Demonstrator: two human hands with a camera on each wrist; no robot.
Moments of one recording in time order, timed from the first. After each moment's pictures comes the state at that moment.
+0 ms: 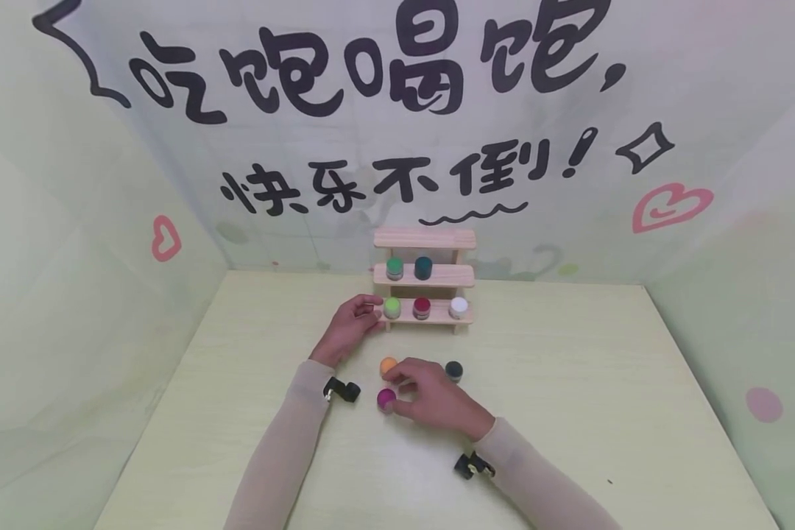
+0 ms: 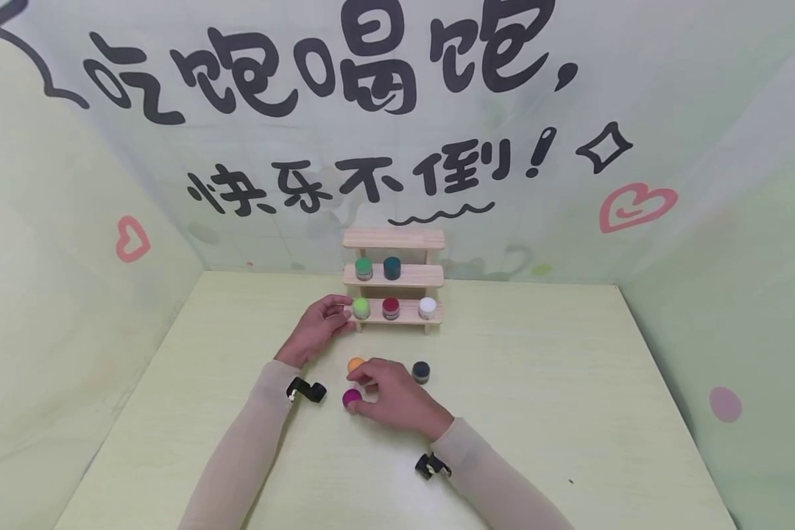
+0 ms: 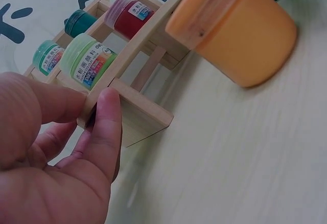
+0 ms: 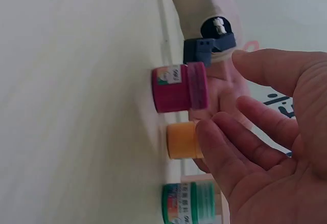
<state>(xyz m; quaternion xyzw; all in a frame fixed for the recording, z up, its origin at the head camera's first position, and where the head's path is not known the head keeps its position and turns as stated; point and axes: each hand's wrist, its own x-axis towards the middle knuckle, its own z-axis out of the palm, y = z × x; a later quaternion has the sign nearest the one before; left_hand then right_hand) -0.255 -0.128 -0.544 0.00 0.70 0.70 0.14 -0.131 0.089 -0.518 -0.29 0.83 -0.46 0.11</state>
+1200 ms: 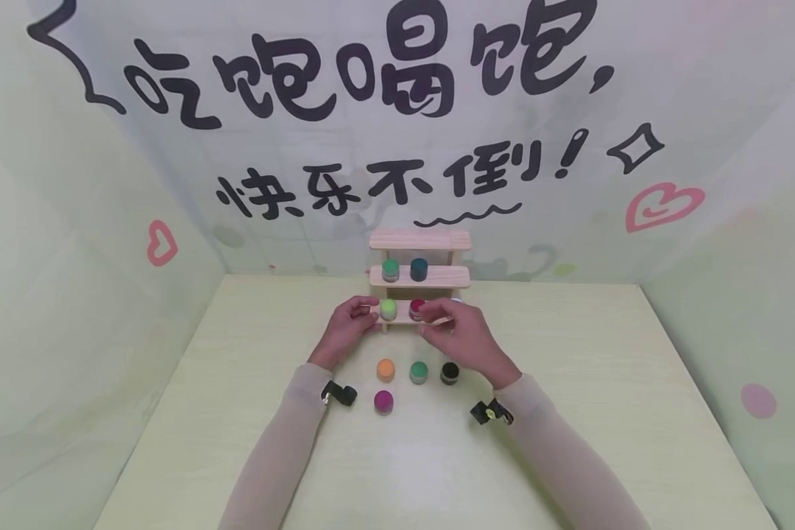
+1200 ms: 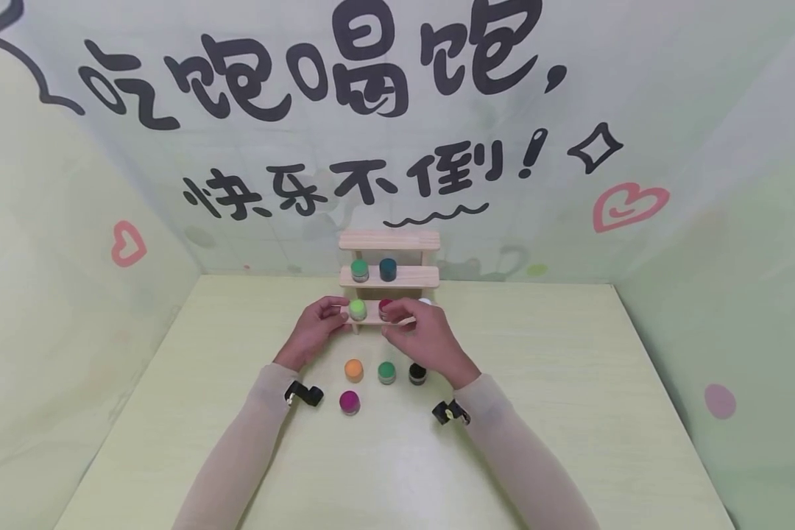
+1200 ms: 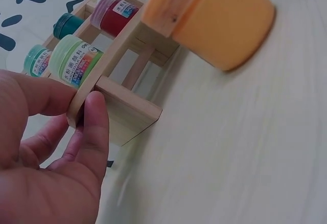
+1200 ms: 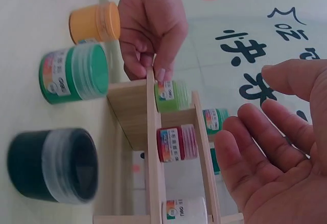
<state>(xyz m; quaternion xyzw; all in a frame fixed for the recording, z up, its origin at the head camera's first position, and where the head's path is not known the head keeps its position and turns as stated) -0.255 -0.125 -0.546 0.00 0.69 0.71 0.11 -0.189 0.138 -0.463 -0.19 0.85 -0.49 -0.01</state>
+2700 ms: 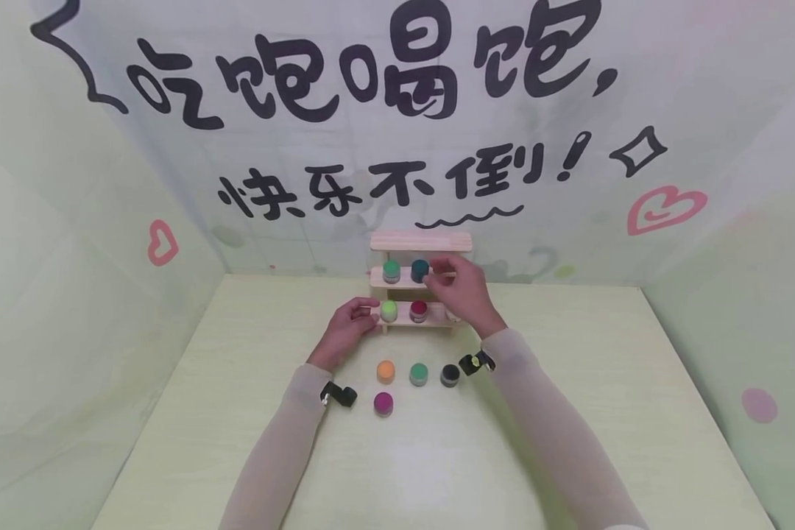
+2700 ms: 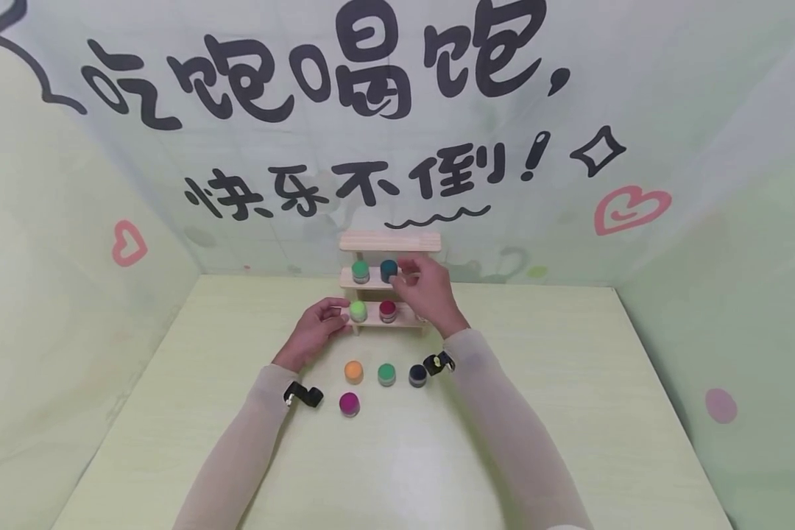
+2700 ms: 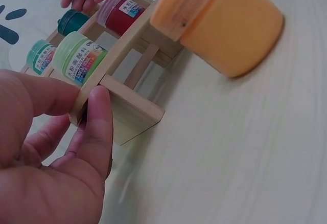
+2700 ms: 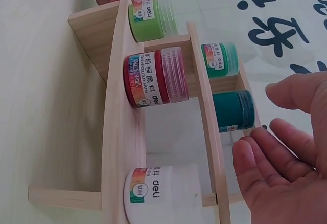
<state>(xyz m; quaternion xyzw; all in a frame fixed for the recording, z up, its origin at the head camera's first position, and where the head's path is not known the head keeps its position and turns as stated) -0.252 -0.129 -0.541 0.00 0.70 0.70 0.13 -0.269 0.136 -0.454 -0.10 0.86 -0.49 -0.06</state>
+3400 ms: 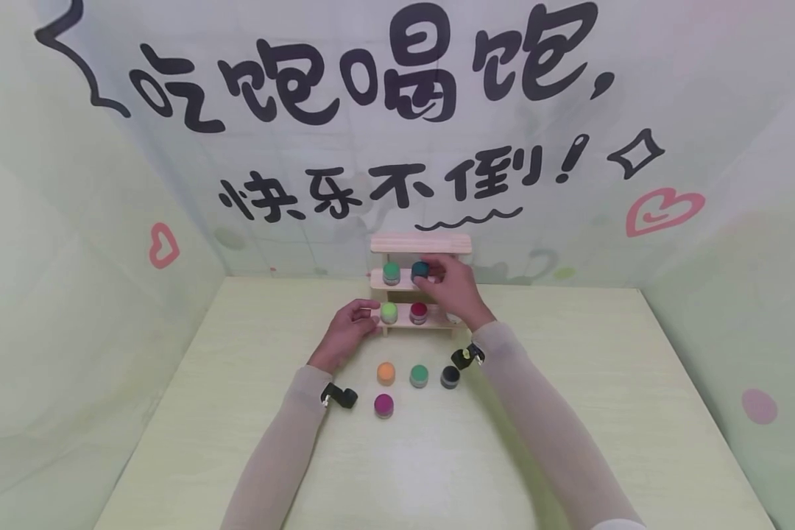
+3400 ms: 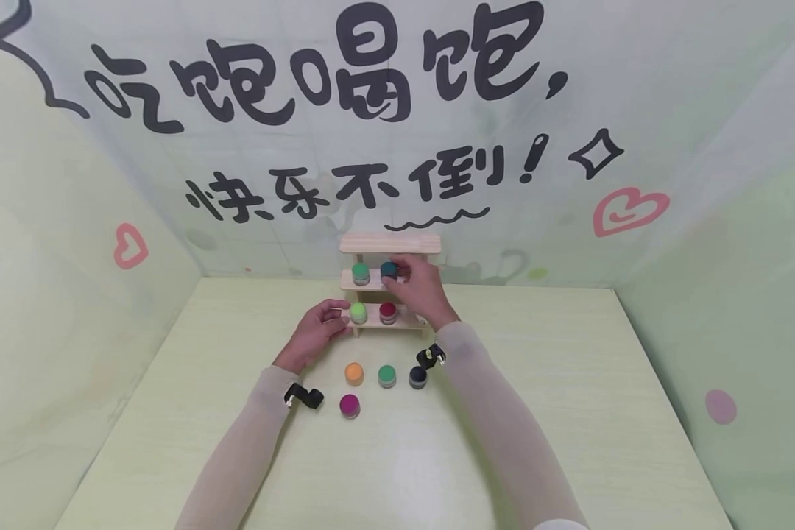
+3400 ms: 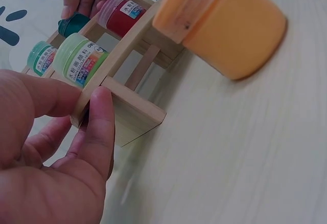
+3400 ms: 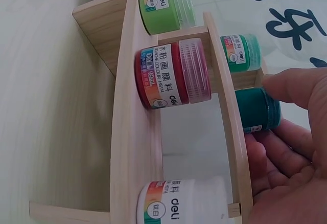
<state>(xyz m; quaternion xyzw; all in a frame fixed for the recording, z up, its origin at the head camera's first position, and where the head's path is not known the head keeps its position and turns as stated) -0.252 -0.127 -0.541 -0.01 0.70 0.70 0.14 -0.286 0.126 -0.461 -0.09 0.87 -0.49 -0.03</state>
